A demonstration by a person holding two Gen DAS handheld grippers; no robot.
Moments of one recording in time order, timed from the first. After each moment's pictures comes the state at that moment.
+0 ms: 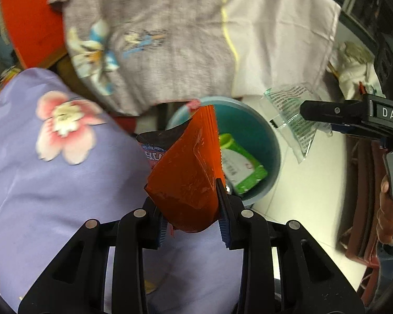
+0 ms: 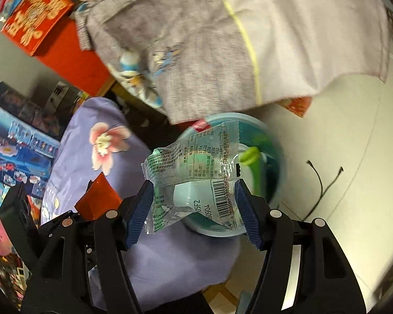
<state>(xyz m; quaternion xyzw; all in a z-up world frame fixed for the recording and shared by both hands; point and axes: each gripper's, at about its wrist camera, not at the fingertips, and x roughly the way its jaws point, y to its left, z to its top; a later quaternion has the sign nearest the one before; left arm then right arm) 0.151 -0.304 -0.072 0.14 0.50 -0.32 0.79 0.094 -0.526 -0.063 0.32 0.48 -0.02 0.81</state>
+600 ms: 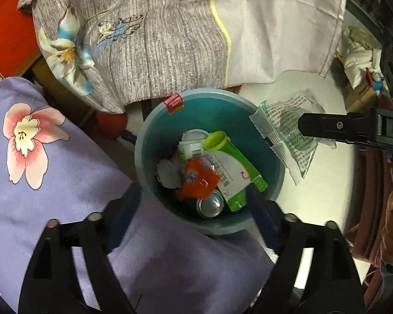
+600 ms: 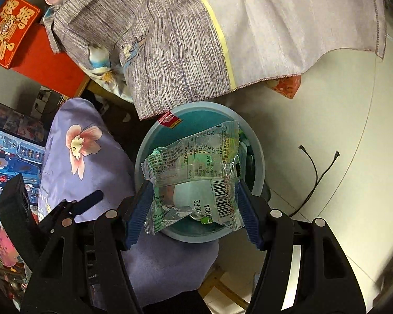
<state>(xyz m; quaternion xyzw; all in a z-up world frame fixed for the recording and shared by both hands) 0.171 -0.361 -0.109 0.17 0.52 -0.30 0.78 0.110 -0.555 -0.106 0.34 0.52 -0.03 0.79</state>
